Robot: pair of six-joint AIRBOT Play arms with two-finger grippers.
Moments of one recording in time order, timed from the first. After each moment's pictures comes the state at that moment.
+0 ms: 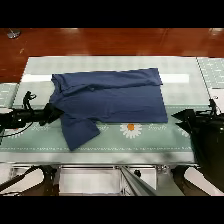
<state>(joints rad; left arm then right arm) 0.38 -1.23 0.56 0.61 -0.99 -1.09 -0.63 -1.13 0.51 -0.75 1.15 1.16</state>
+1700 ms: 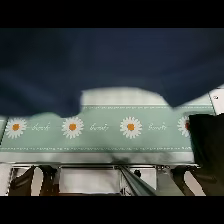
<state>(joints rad) 0.51 -0.48 1.59 0.97 -0.92 -1.22 -0.22 -0.78 2.03 -1.16 1.42 1.46</state>
